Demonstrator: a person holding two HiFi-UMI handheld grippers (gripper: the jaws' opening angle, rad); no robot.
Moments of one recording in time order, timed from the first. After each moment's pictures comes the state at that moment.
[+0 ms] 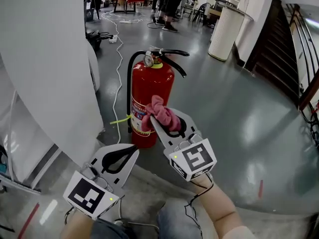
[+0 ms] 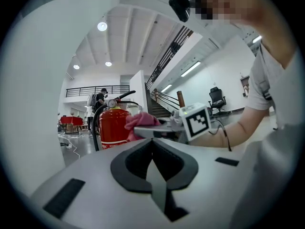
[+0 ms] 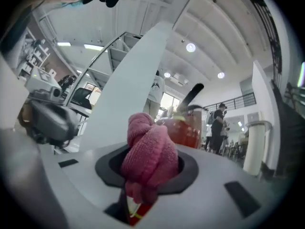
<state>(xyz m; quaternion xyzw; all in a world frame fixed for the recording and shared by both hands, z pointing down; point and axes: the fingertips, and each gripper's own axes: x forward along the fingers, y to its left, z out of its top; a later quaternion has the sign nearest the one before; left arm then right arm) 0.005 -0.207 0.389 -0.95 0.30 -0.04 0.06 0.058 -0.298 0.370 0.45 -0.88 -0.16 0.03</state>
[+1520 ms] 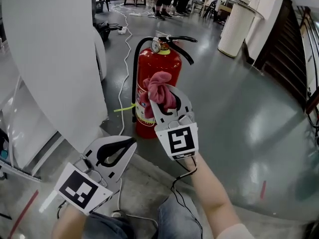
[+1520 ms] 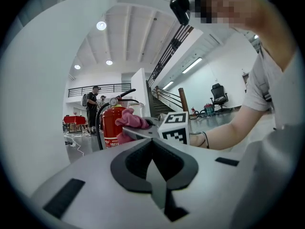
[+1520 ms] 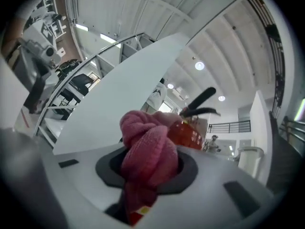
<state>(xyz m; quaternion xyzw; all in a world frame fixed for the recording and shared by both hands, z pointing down) -0.005 -0.191 0.398 -0.94 0.32 -0.06 0.05 0.041 -0.329 0.369 0.48 -0.83 -0.28 0.04</state>
